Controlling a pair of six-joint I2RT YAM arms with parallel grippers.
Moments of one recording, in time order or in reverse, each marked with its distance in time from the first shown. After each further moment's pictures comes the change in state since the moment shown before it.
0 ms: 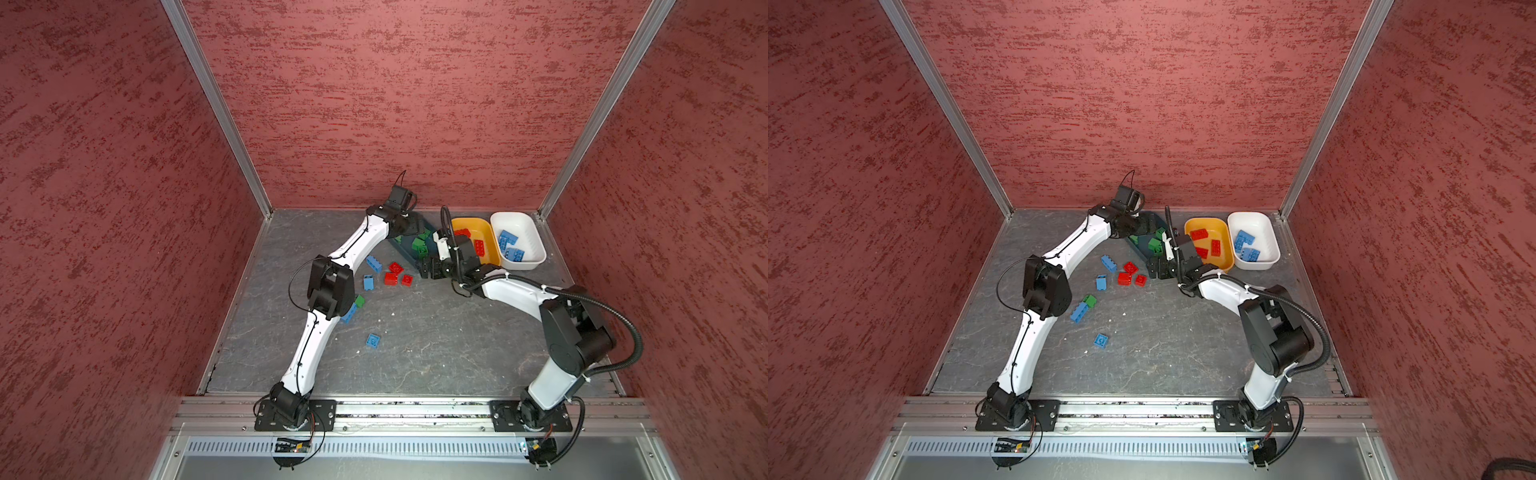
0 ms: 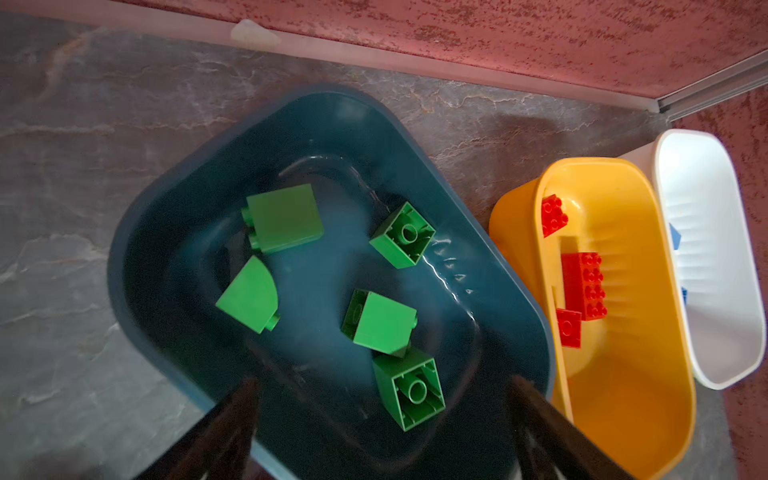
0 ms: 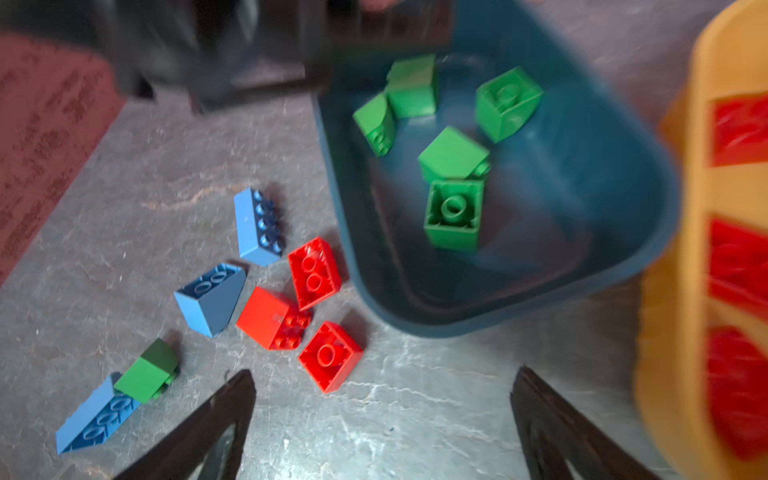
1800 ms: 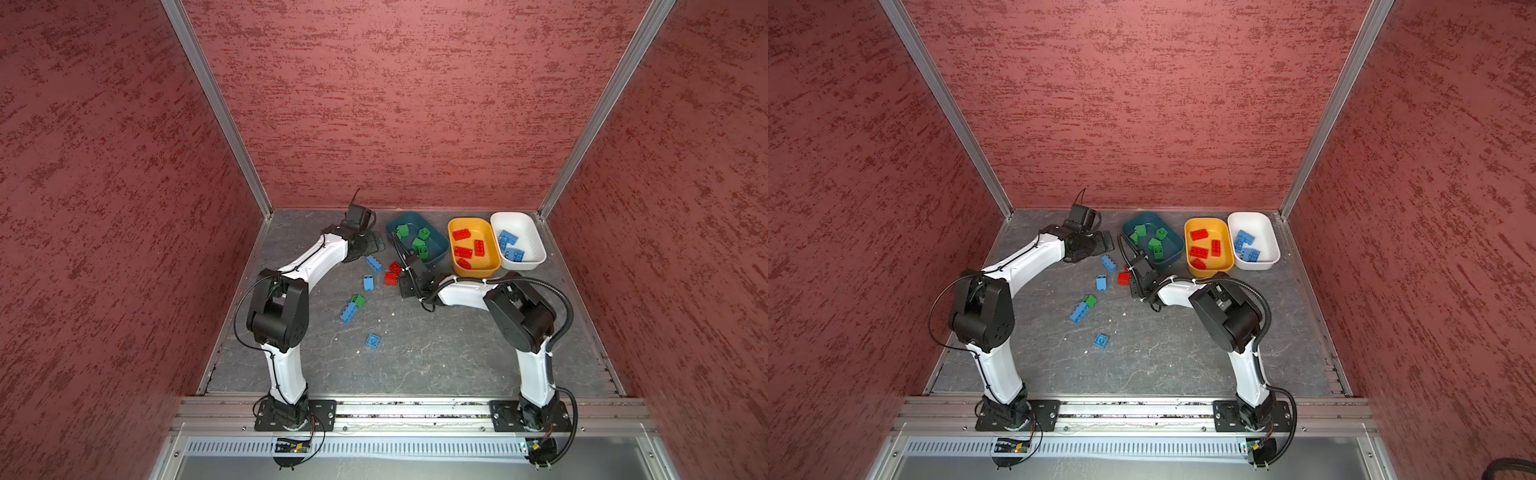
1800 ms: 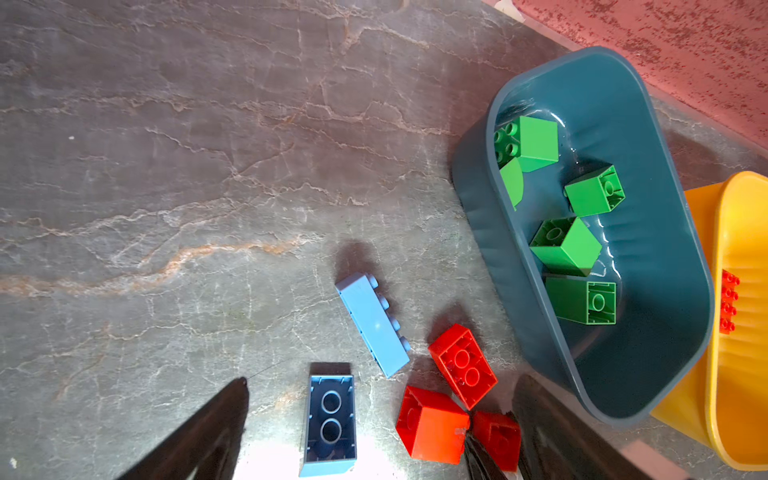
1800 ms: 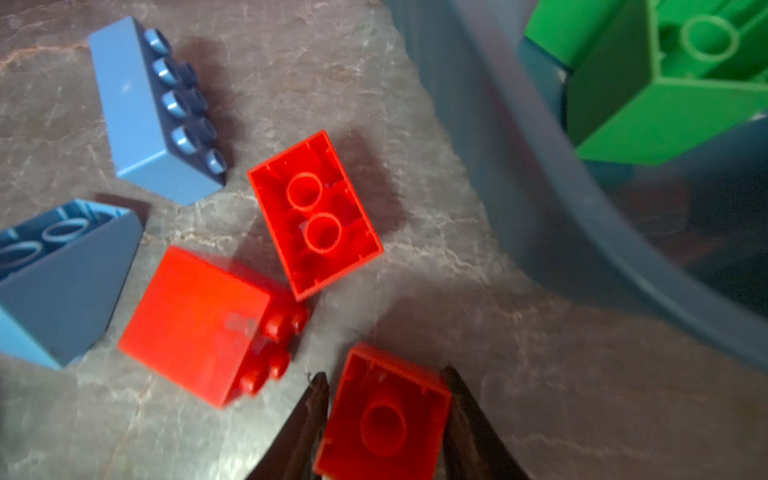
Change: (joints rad) left arm 0.140 -0.535 -0.829 0.193 -0.131 -0.108; right arm 0.211 0.274 0.138 -0.062 0.327 0.077
